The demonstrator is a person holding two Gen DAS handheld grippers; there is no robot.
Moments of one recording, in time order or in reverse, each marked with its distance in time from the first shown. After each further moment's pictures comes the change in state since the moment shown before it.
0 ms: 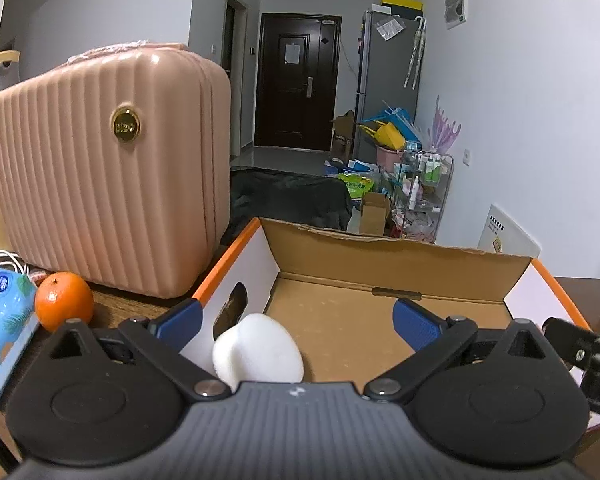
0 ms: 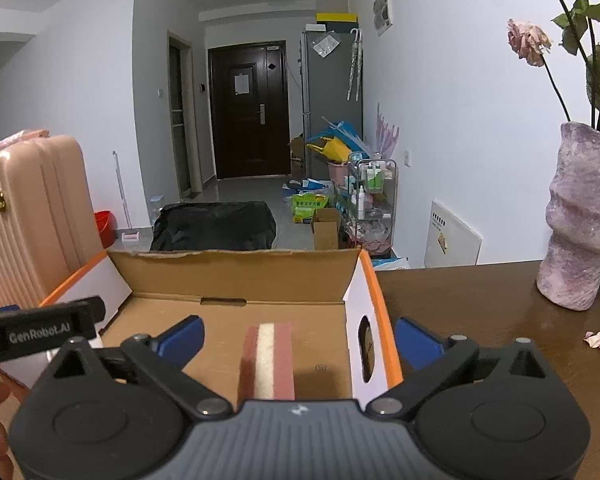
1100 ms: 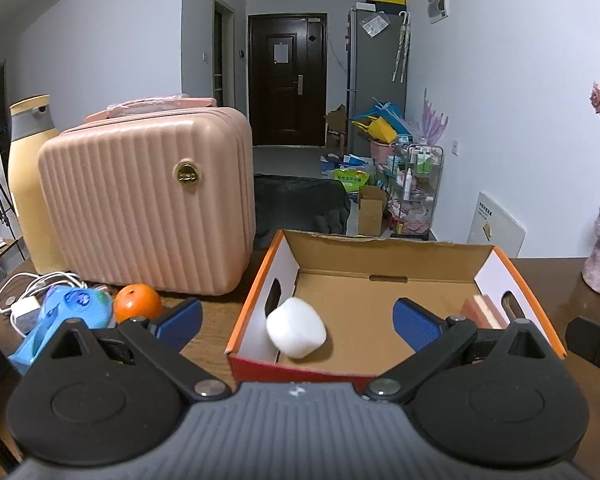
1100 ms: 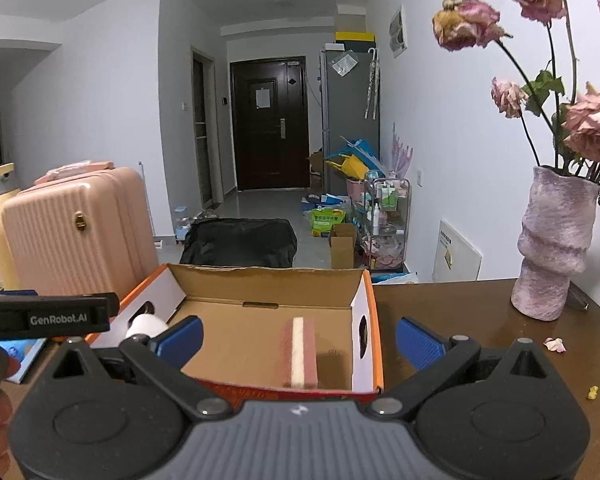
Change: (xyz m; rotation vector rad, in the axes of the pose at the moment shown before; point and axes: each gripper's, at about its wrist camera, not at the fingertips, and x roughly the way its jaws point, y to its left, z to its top) left arm -0.111 0.021 0.015 0.067 0.019 -0.003; right arm -0.121 0.005 0.010 -0.028 -0.037 0.056
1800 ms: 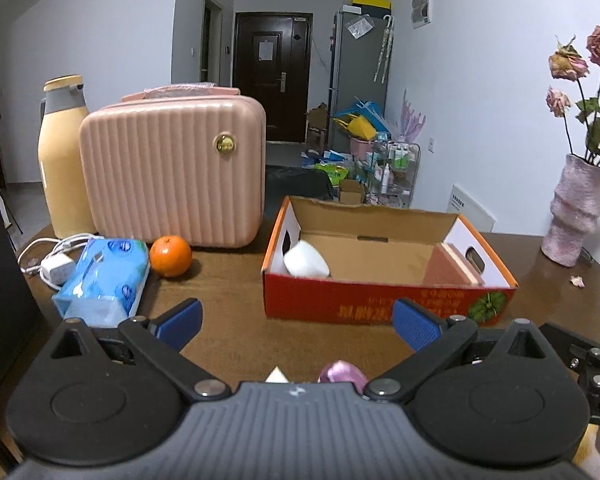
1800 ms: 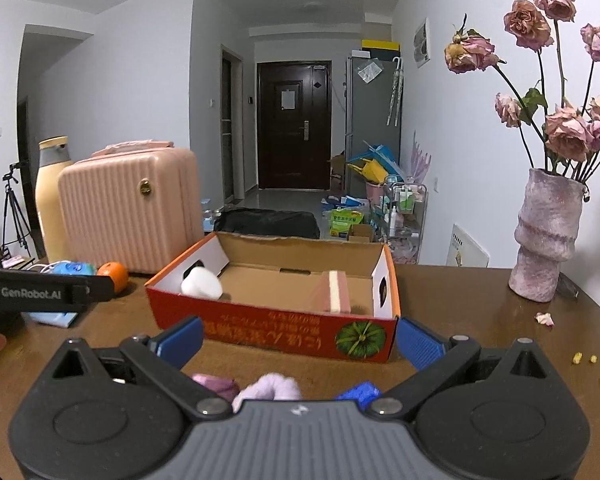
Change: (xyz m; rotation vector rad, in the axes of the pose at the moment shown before) left arm -0.097 0.045 -0.054 -0.012 0.010 -0.079; right arm -0.093 0.030 -0.052 -0.063 -0.009 0.047
